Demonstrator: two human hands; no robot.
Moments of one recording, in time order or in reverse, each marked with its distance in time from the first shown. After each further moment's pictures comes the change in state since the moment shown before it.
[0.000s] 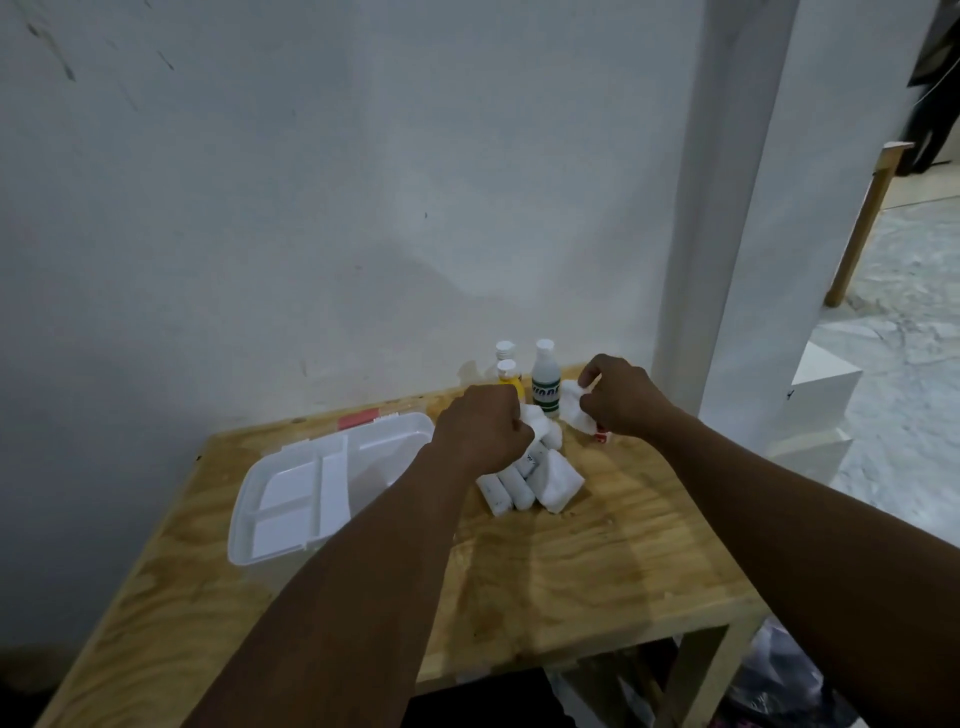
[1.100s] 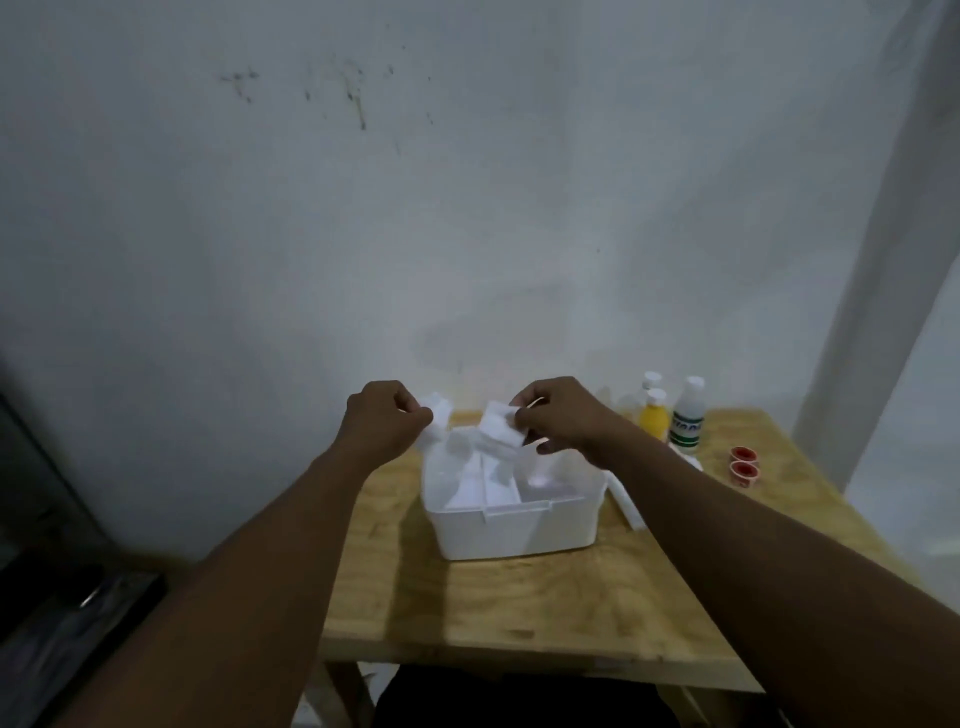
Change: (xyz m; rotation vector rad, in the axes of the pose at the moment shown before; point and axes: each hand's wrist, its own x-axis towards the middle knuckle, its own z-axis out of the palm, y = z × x) left_hand -0.135 -0.181 -0.143 -0.285 0.395 -0.504; right_hand -0.062 -0.209 0.083 0.491 -0.427 -0.130
